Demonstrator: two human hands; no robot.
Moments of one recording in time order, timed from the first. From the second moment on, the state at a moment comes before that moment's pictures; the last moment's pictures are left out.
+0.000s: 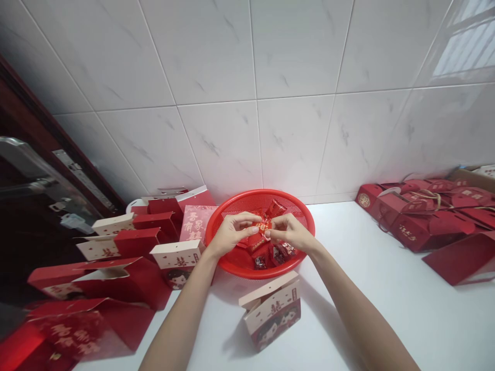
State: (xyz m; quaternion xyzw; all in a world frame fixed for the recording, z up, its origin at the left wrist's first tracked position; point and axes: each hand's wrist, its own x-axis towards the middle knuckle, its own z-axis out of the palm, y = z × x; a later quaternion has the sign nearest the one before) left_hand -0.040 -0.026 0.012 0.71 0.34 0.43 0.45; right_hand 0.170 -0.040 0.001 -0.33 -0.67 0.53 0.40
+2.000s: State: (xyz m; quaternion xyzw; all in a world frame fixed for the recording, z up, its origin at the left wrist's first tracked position) left_hand -0.041 -0.010 -0.001 0.64 0.44 0.47 0.41; right_hand 0.157 -0.037 -0.018 -0.58 -0.77 0.27 0.06
